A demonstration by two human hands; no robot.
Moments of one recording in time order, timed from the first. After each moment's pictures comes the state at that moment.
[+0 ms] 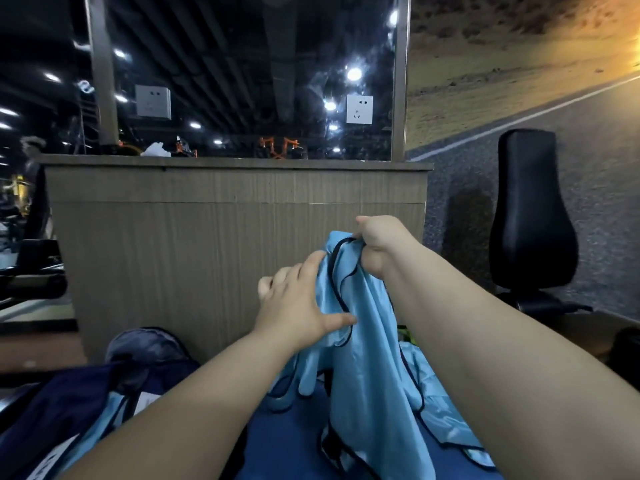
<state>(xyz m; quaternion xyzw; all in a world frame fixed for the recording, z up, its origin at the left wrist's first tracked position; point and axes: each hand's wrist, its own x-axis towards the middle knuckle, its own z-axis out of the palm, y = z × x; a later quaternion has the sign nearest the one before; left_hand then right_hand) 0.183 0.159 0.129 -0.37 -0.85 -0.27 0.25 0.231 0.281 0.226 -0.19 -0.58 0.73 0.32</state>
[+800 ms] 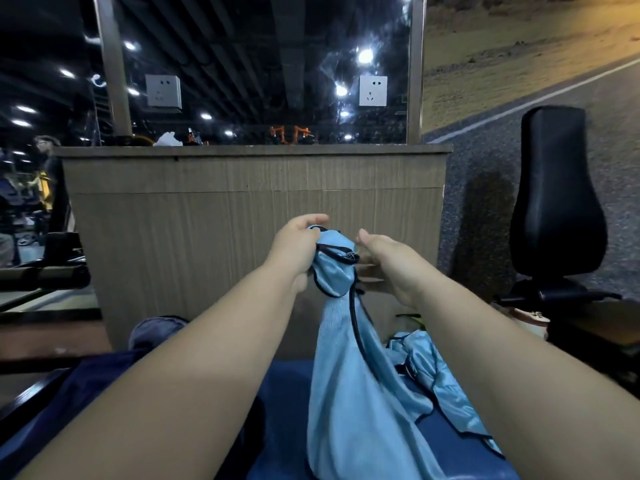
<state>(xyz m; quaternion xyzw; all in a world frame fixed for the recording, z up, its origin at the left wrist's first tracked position) 0.158 0.172 0.183 -0.26 -0.61 -0.75 -0.05 0.229 0.312 0.159 -0.08 -0.73 0.64 0.21</state>
